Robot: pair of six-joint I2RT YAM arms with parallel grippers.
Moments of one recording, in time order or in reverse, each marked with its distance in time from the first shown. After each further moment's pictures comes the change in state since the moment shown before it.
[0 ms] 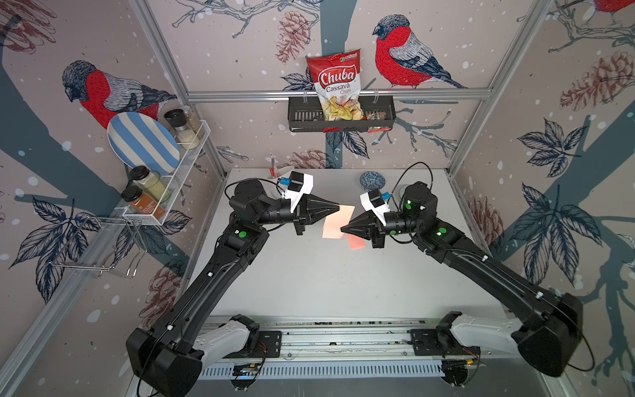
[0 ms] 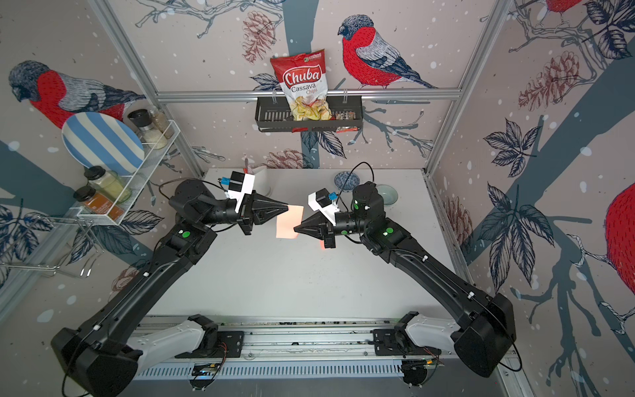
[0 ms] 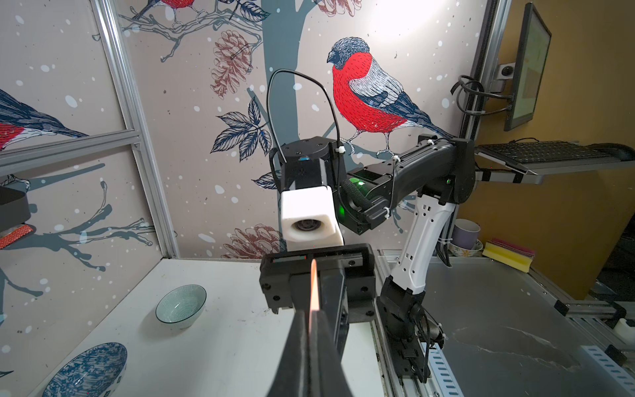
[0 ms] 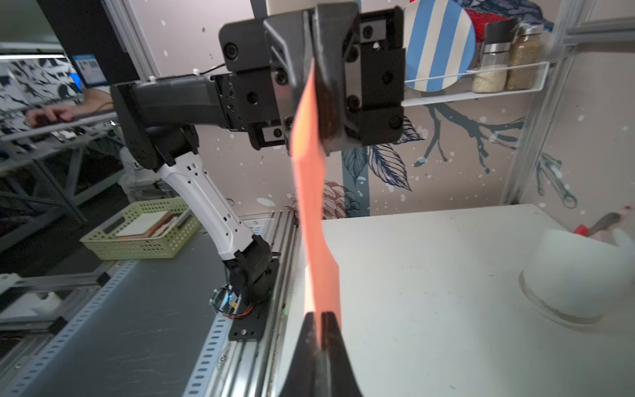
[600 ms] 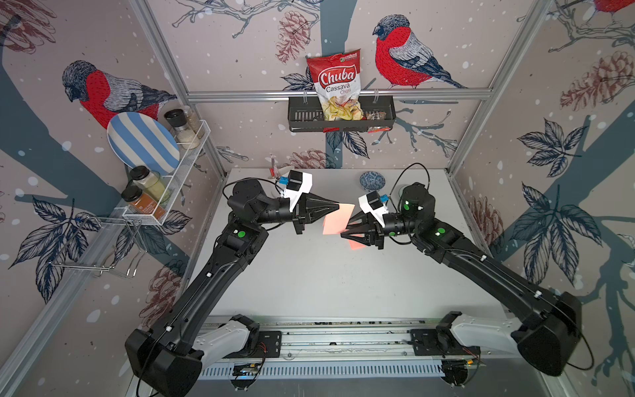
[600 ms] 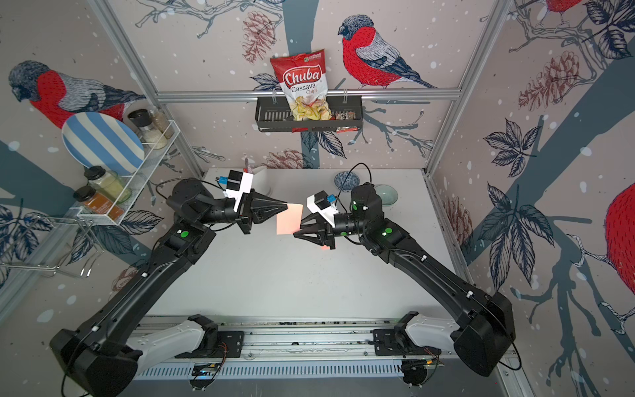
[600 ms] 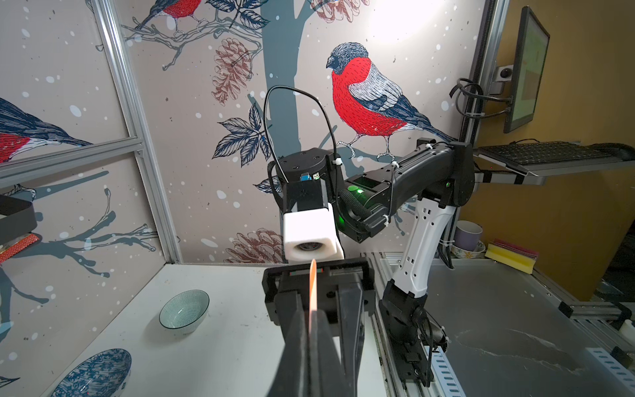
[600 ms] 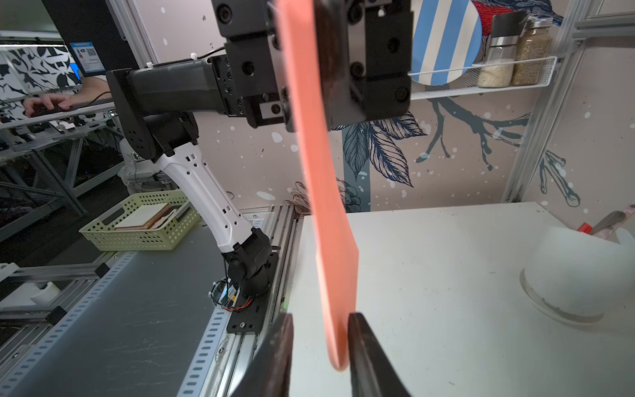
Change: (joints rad) left arm 0.000 -0.002 0.013 0.002 -0.003 0.000; right arm 0.006 0.005 -0.006 -0.018 -0.004 -0.023
